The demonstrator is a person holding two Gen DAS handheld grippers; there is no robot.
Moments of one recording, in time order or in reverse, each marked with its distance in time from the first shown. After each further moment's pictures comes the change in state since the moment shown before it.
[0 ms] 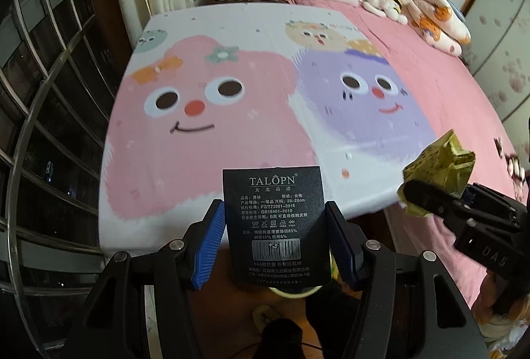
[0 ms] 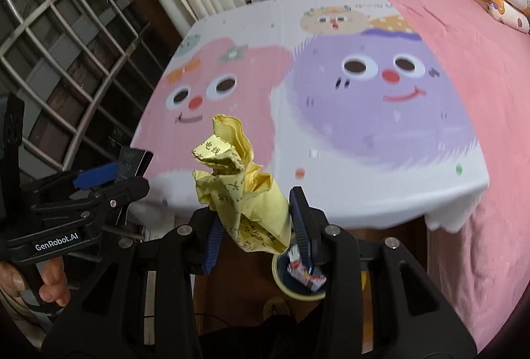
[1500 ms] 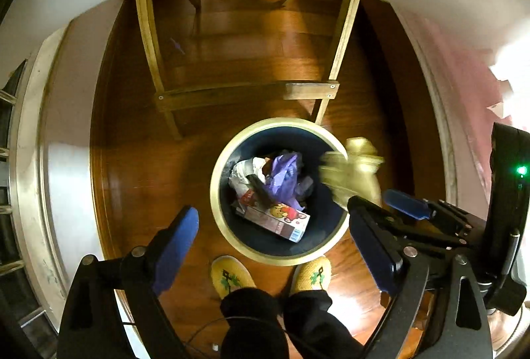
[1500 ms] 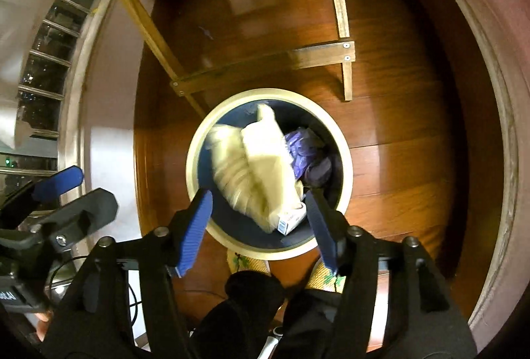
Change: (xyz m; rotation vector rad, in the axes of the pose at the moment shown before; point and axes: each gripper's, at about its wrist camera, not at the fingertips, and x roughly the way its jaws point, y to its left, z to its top) left arm 0.371 -0.047 -0.208 -0.119 0.342 0.023; right arm 0.329 -0.199 -0.248 0.171 0.384 -0.015
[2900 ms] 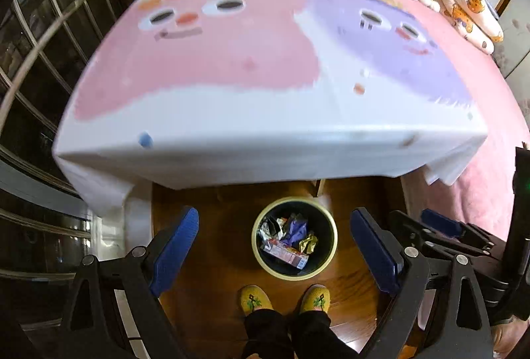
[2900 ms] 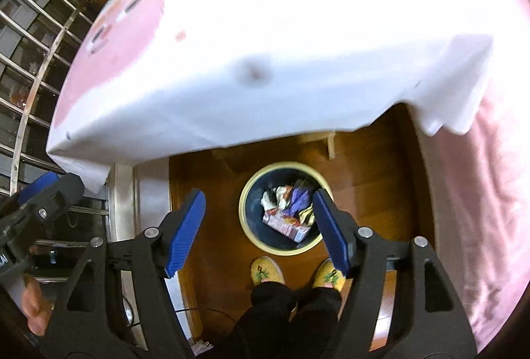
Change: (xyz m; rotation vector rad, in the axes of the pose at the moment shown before) left arm -0.327 -0.002 0.024 0.000 -0.278 0.076; right arm -0.286 0.102 0.022 0.016 -0.235 -0.060
